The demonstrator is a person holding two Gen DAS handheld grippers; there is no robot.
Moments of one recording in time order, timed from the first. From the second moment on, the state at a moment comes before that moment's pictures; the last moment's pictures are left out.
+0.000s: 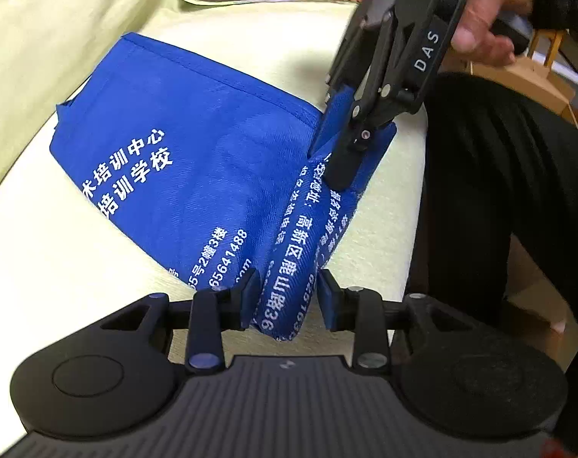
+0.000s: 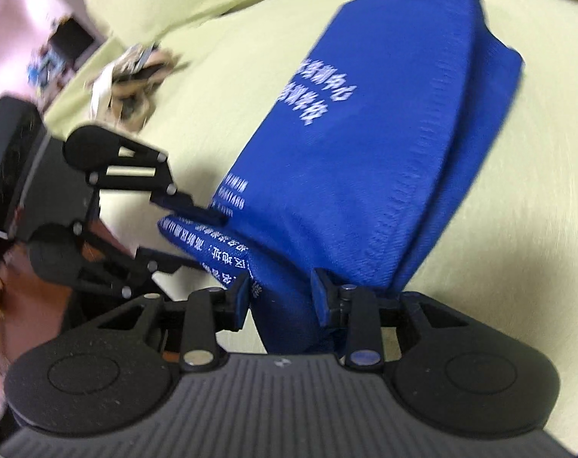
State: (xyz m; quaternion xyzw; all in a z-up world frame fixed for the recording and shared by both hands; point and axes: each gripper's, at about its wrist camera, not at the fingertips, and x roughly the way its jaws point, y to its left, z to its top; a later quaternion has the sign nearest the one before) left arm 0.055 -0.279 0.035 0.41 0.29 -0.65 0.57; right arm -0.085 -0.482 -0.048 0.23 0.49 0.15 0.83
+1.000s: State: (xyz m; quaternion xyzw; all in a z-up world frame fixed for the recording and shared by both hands) left arm 0.031 -0.261 0.044 0.32 0.25 -0.53 0.74; right arm -0.083 -0.495 -0.058 0.31 0.46 0.10 0.83
